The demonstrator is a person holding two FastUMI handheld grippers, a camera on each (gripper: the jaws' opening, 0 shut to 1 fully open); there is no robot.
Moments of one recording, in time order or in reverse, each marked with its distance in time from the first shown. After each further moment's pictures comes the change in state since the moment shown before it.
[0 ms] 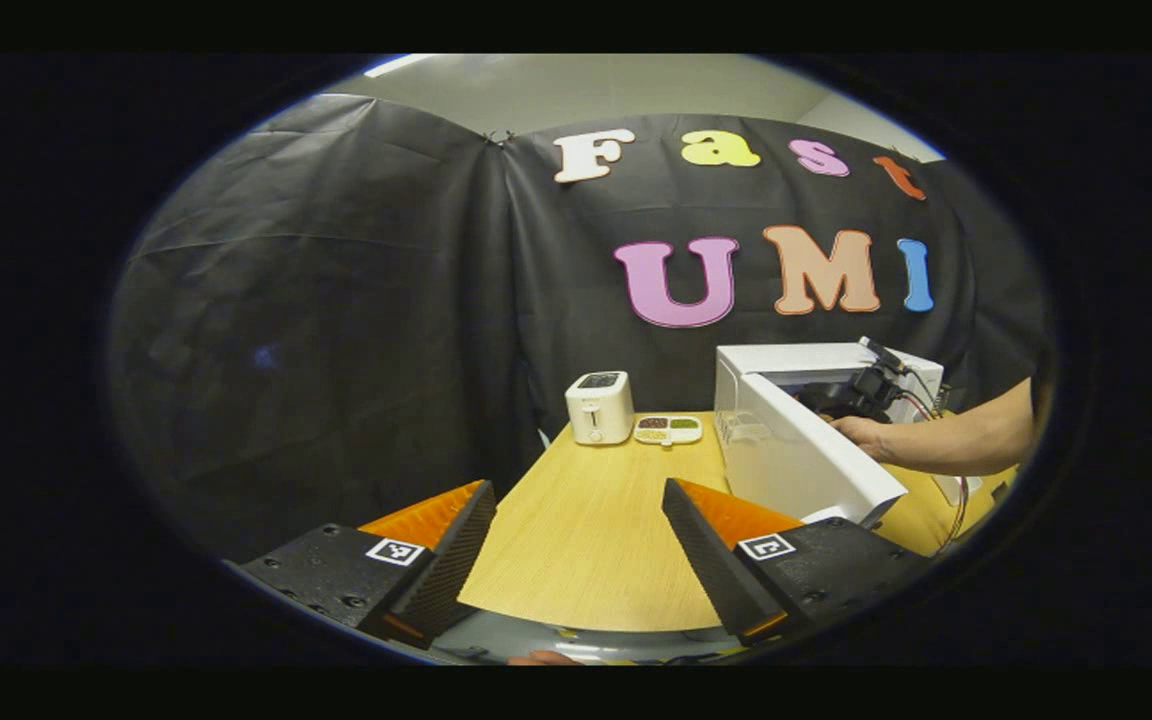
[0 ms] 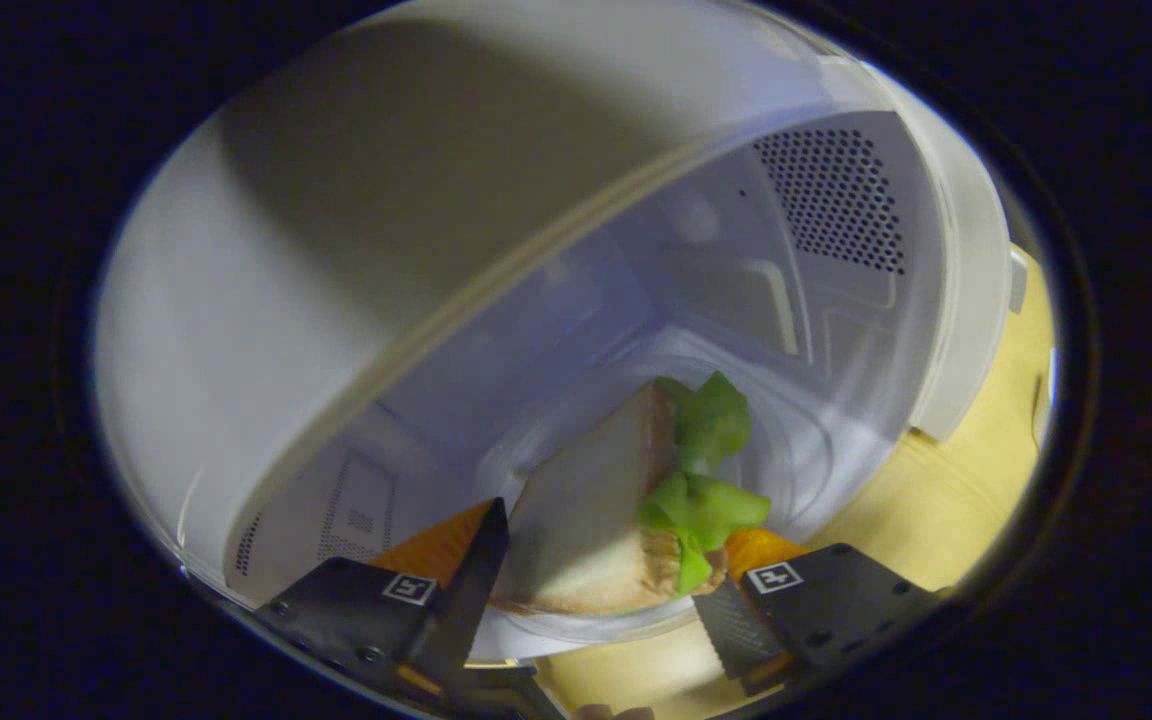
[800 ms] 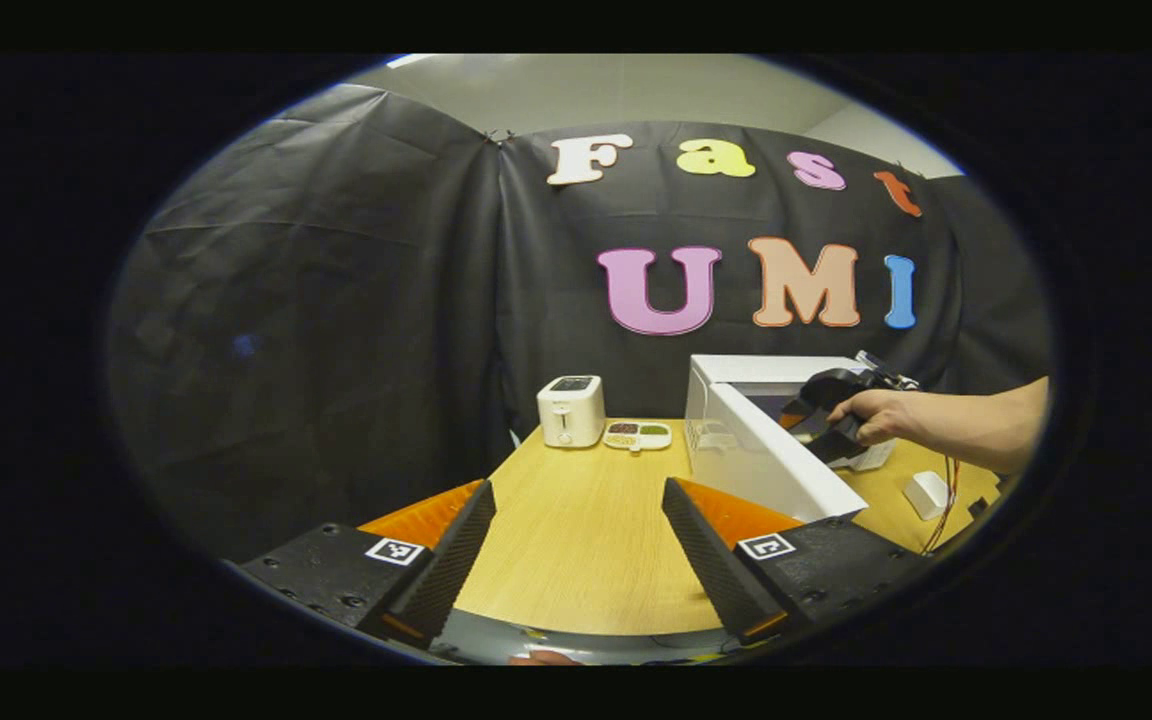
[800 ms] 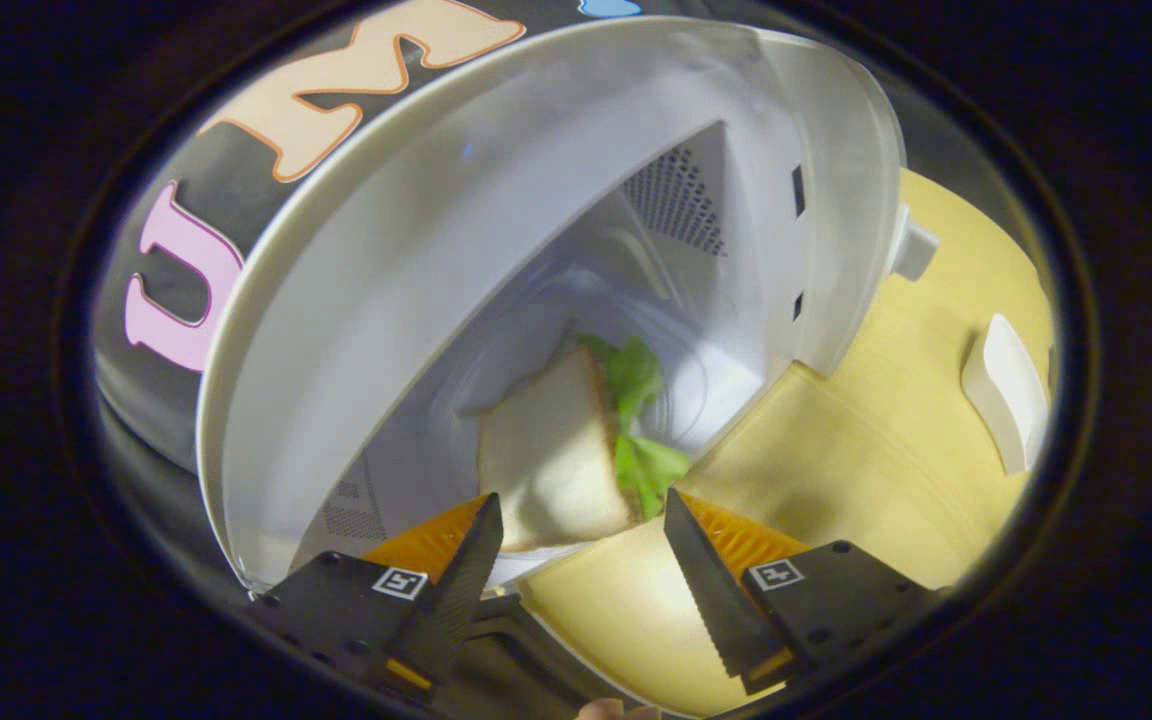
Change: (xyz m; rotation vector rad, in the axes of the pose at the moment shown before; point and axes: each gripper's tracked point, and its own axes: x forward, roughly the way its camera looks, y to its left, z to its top) left arm -0.003 -0.021 0.000 -0.062 -0.015 -0.052; right arm -0.066 -0.049 0.001 0.110 0.268 -0.163
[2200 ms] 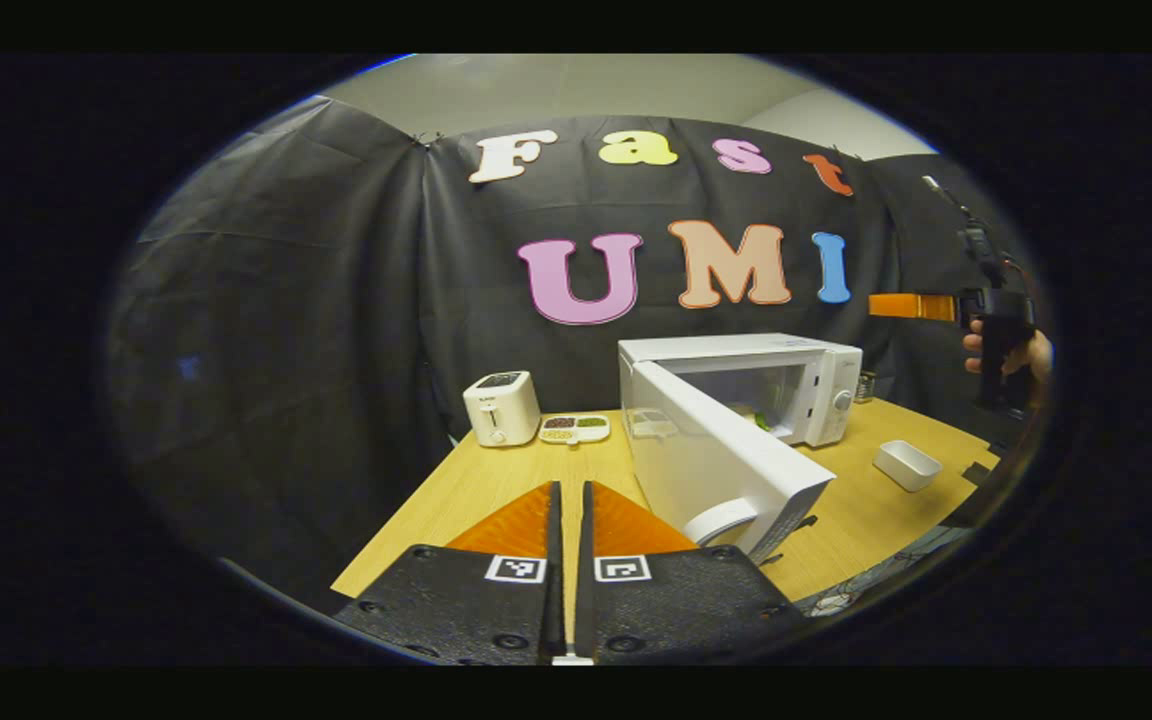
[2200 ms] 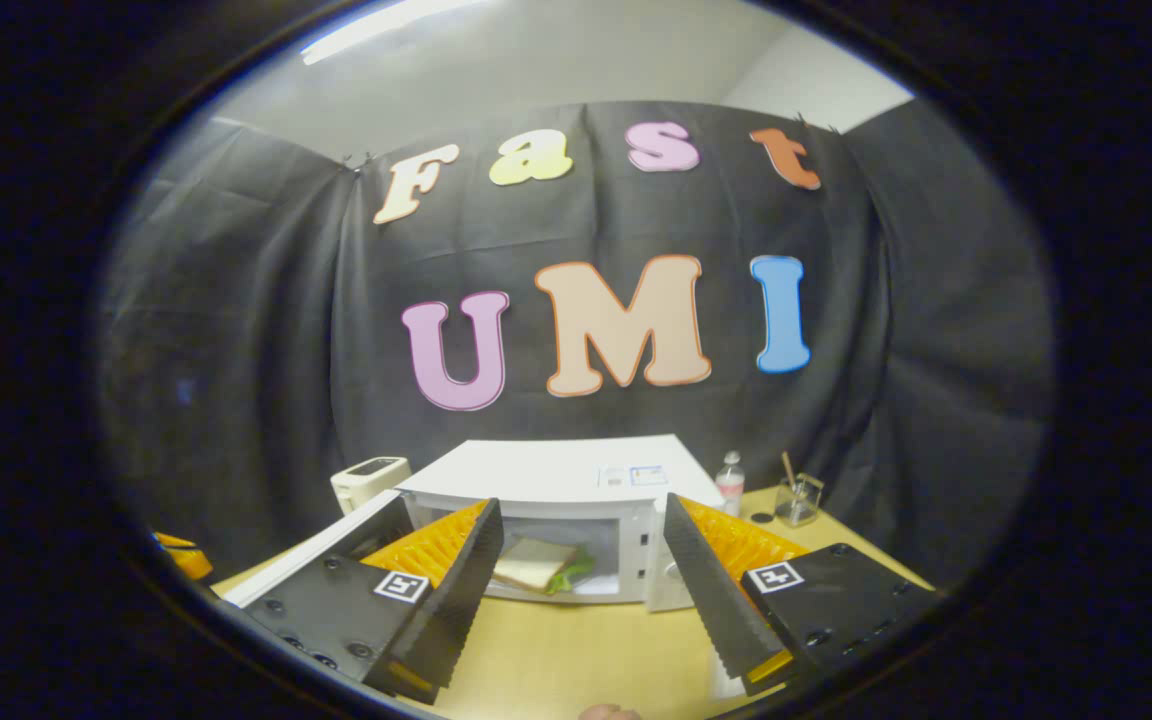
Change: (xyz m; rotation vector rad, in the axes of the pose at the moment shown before) left arm 0.025 -0.065 -0.035 0.096 -0.006 -0.210; right arm -0.341 -0.060 0.075 -0.769 -0.871 0.391
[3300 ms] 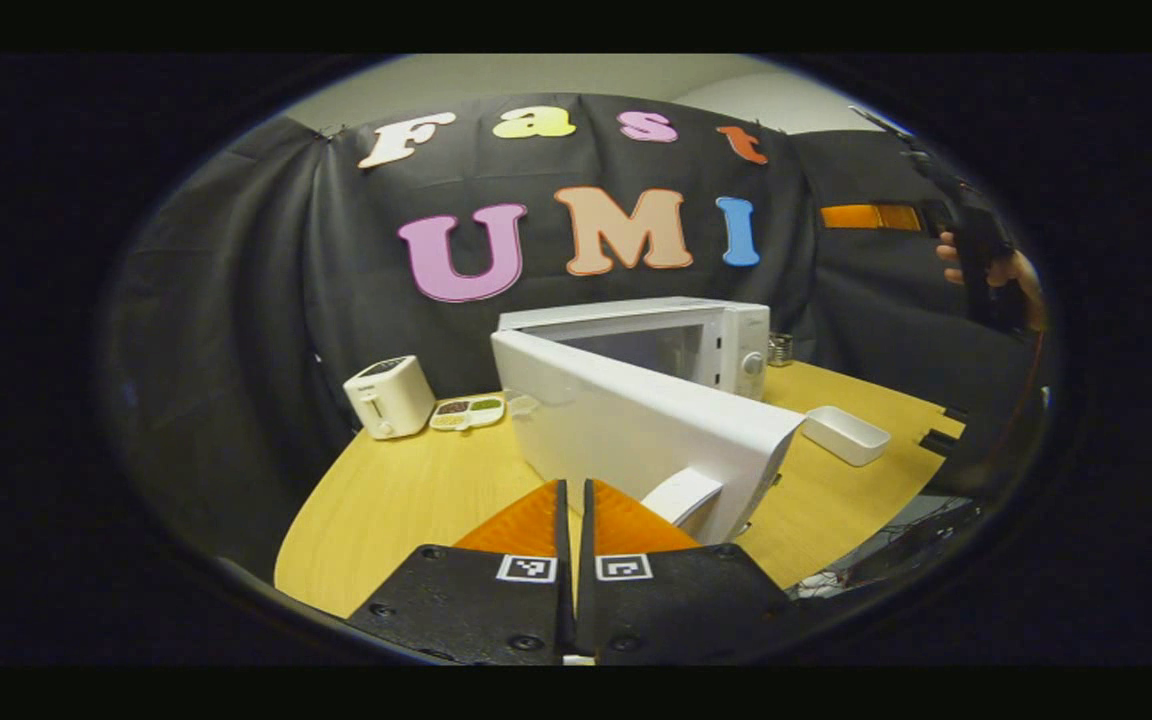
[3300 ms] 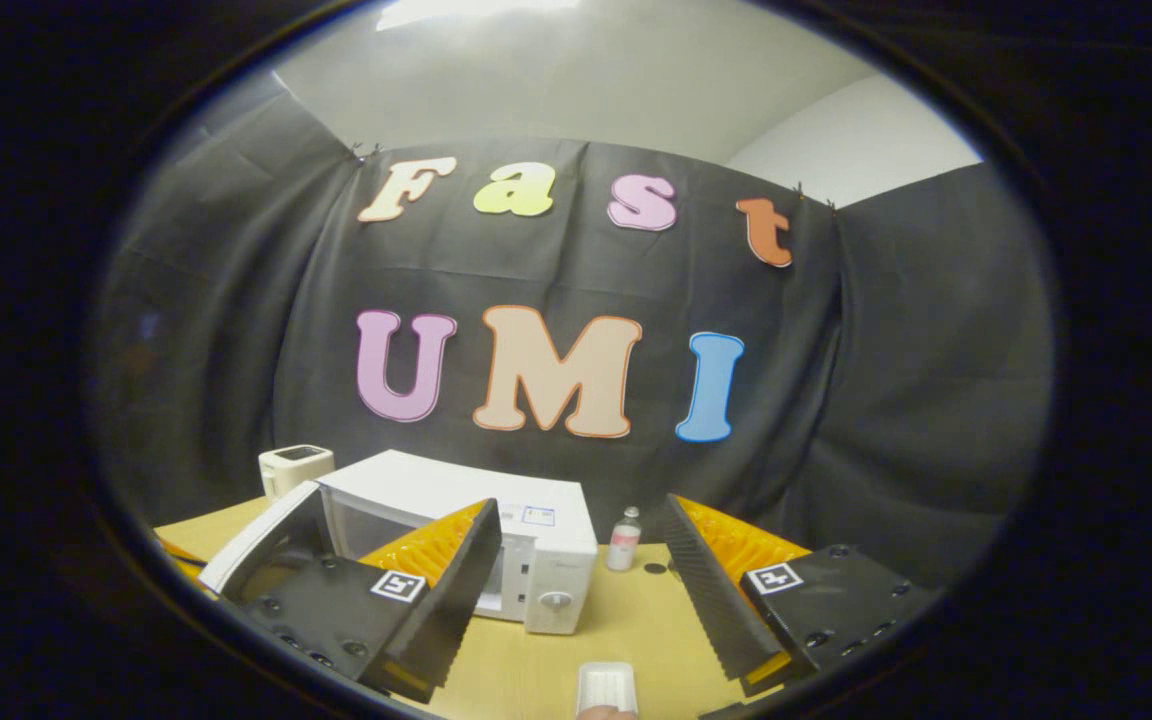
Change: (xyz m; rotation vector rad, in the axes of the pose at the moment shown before) left arm 0.036 -0.117 -0.027 0.082 0.079 -0.258; right arm -0.028 -0.076 0.050 -0.134 -0.051 -0.134
